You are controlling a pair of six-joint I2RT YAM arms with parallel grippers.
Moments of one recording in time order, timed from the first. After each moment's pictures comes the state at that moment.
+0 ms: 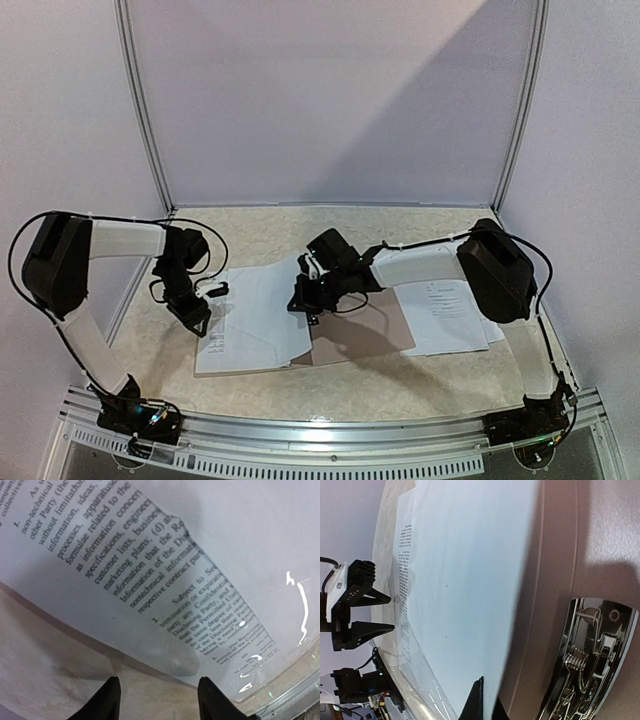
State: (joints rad) left arm -0.28 1.73 1.02 -0.97 0.07 0.40; right arm 0.92 2.29 1.63 -0.16 -0.36 0.88
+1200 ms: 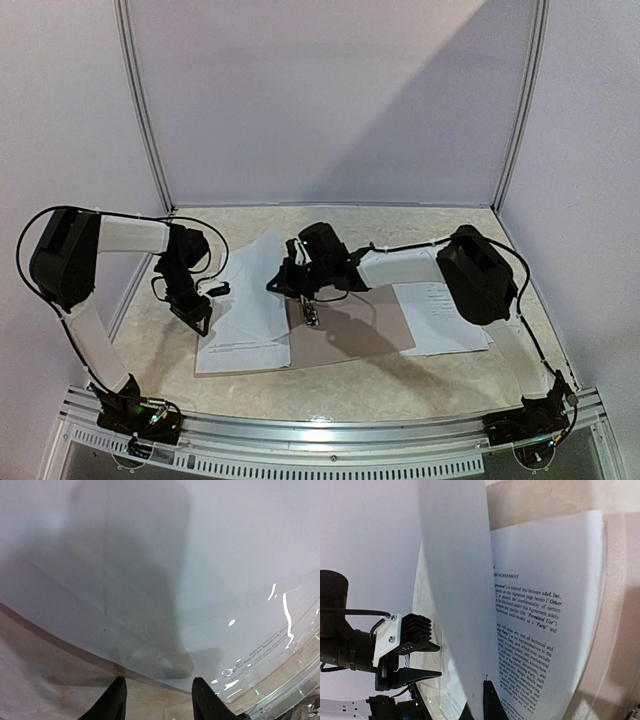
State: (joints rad) left arm -0.26 1.80 1.07 -1.00 0.13 0.39; right arm 0.92 2.42 1.79 0.07 -0.38 1.03
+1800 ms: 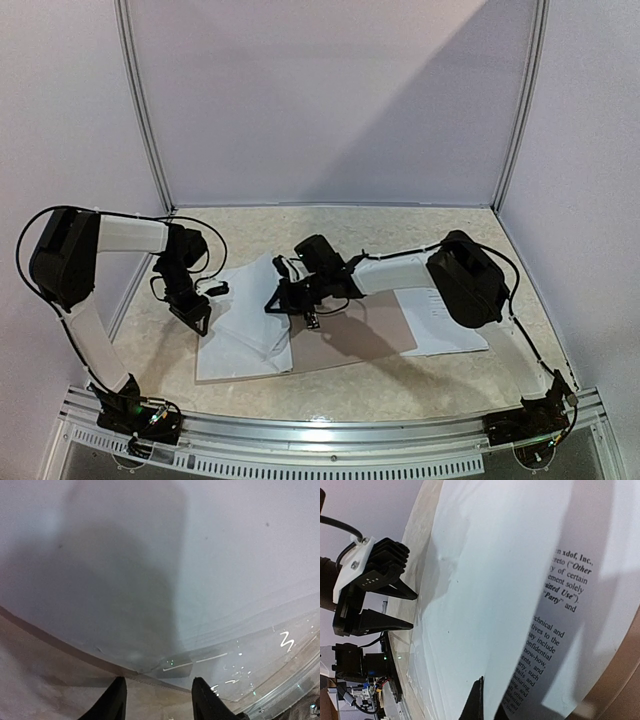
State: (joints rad) left arm -0.25 1.80 1.07 -1.01 0.14 0.39; right arm 0.93 2.49 1.82 -0.01 -0.55 0.77
